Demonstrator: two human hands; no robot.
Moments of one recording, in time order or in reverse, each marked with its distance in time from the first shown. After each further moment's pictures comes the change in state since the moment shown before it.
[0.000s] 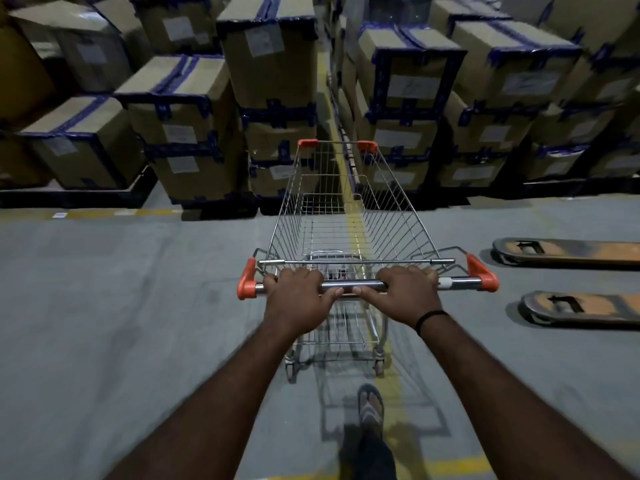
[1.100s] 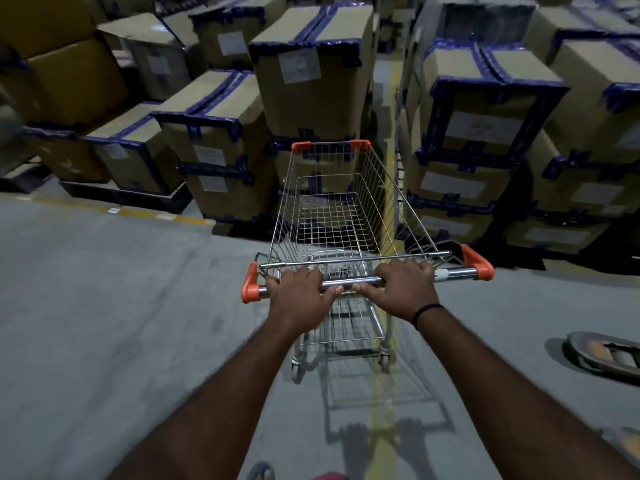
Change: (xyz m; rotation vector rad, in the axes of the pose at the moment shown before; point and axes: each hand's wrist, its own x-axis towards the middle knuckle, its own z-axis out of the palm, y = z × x) left_hand 0.312 0.052 0.001 -0.055 0.024 -0.299; right_hand 0.348 0.131 0.012 0.027 -0.094 -0.207
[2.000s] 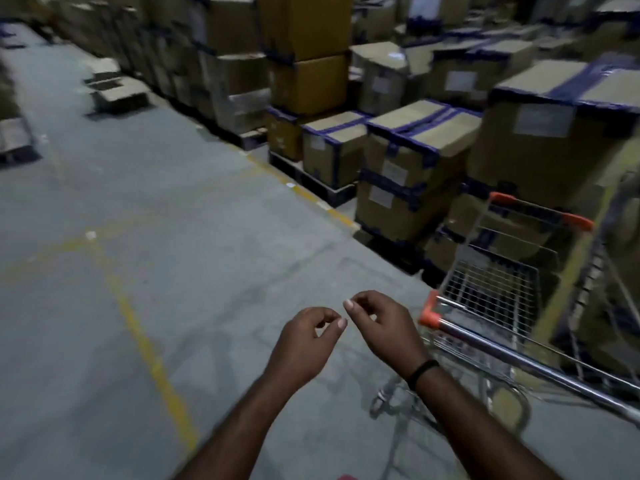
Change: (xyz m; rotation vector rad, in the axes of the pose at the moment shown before) left_hand -0.182 -0.182 -0.055 -0.805 0.470 -0.513; right_hand -0.039 -0.302 -0.005 0.870 -0.234 -0.509
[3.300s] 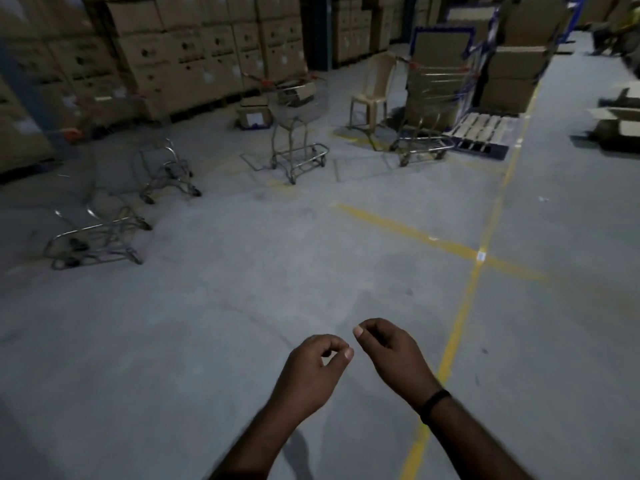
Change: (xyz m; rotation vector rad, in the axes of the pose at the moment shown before) left_hand -0.094 -0.332 -0.626 -0.046 1.141 -0.695; right_hand 0.119 -0.451 0.727 0.175 -1.272 -0.476
